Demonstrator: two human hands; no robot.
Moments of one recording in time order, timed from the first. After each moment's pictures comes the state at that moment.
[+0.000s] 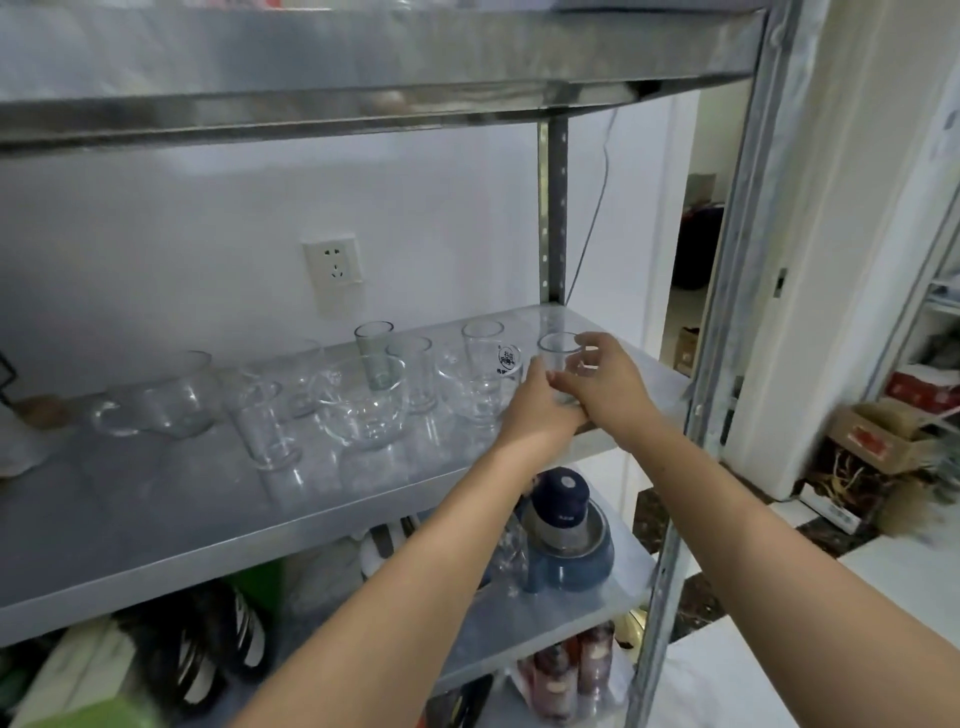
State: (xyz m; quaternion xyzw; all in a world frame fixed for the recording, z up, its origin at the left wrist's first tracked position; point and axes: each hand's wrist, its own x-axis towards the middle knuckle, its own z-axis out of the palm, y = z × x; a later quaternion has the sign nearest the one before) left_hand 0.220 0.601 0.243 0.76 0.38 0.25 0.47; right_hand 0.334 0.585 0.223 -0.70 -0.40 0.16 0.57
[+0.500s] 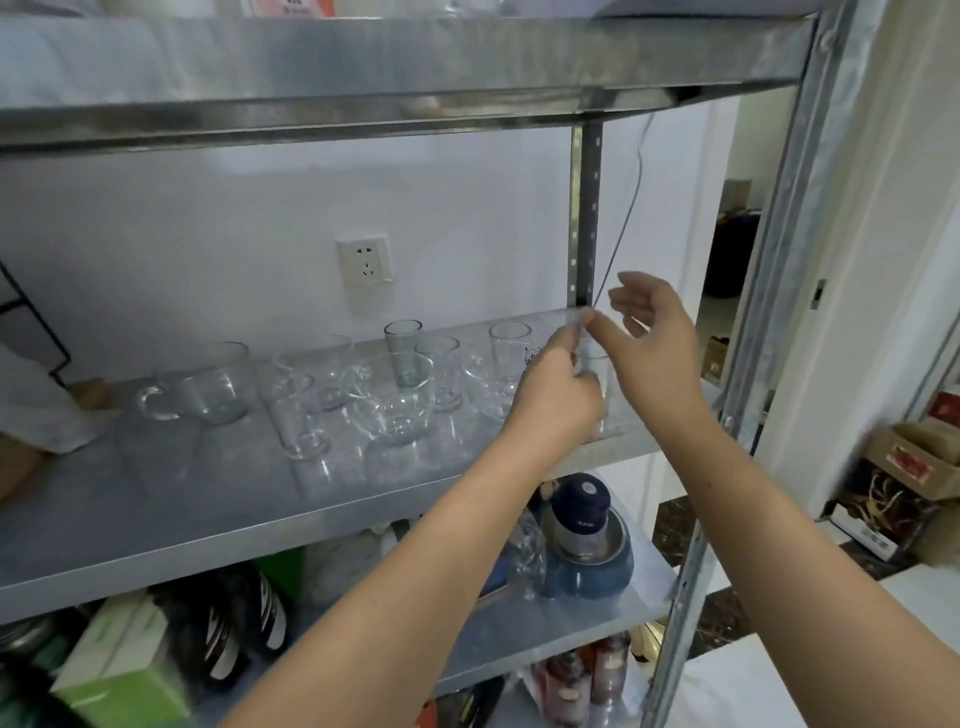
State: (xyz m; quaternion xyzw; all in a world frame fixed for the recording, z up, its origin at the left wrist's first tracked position) left_hand 0.202 0.592 0.271 0.75 0.31 0.34 0.47; right_hand 0.301 0.557 0.276 -0.61 -0.43 0.03 0.67
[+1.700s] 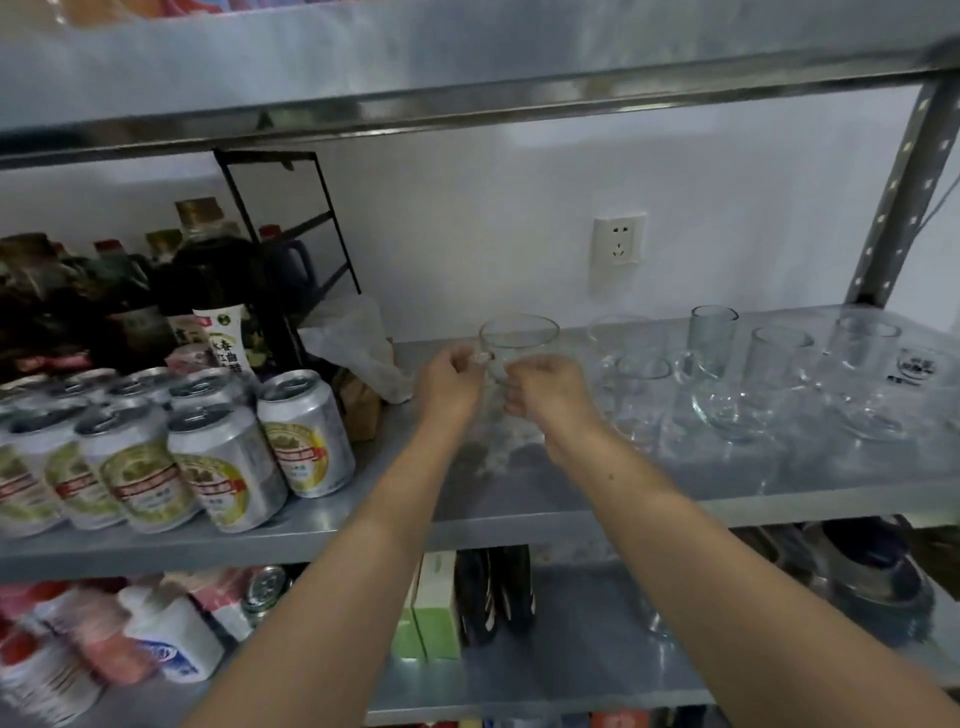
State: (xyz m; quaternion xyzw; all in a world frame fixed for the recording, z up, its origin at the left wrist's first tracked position) left_hand -0.166 0.833 0.222 0.59 0.55 0.48 0.34; right_hand -0.074 0.750 0.253 -0.57 -0.39 0.39 0.61
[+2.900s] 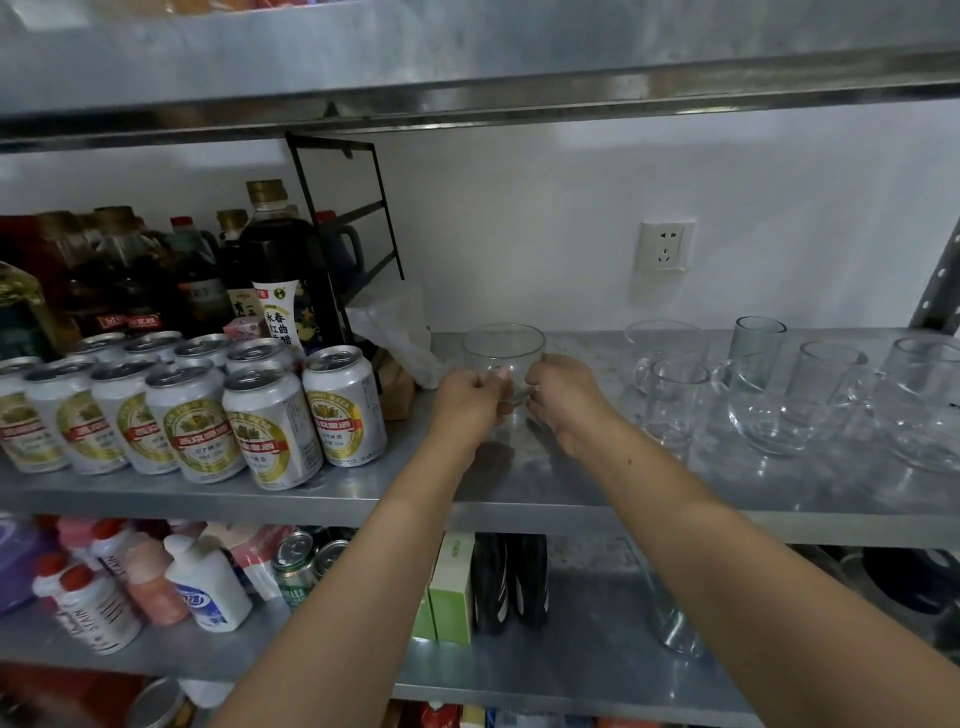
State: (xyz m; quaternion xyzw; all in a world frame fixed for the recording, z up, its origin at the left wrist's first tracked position) left_hand -0.186 0.780 0.227 0.55 0.50 0.50 0.45; right_hand -0.080 0.758 0.248 -0.54 -0.39 0.46 0.58
